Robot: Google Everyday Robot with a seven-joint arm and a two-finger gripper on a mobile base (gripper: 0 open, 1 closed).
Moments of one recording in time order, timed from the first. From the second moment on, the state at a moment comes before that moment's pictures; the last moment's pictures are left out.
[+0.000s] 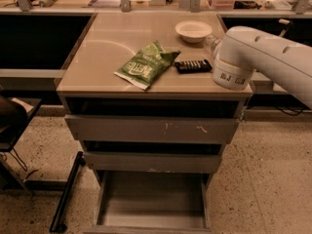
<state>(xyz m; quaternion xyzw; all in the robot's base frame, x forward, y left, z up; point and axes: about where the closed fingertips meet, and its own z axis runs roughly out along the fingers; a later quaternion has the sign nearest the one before) 0.743 -0.245 0.882 -0.28 0.78 -0.33 0.45</state>
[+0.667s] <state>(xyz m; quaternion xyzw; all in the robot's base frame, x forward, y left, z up) 0.737 -0.242 0.867 -0.27 0.80 -0.31 0.44</state>
